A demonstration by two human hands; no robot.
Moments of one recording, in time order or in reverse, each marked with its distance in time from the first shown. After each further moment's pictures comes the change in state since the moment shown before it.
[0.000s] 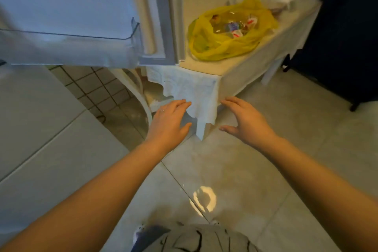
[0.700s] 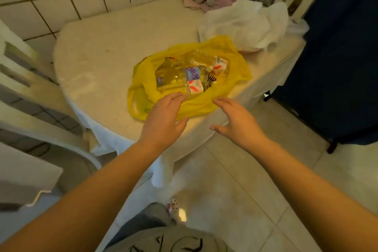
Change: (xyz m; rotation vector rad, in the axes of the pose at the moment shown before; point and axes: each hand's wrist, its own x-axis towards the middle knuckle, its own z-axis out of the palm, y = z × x) left_hand 0.365 0.061 0.085 -0.142 0.183 0.013; right_hand 0.264 0.249 -0.096 0.050 -0.021 -0.031
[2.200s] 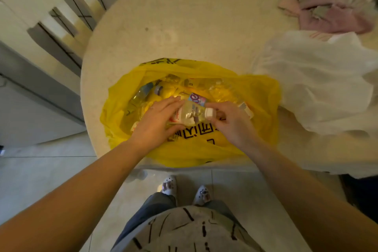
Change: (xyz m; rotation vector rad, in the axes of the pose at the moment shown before) left_hand 0.155 -0.004 0.102 0.081 0.100 -0.555; right_hand 0.261 0.146 -0.017 0.393 -0.403 -0.377
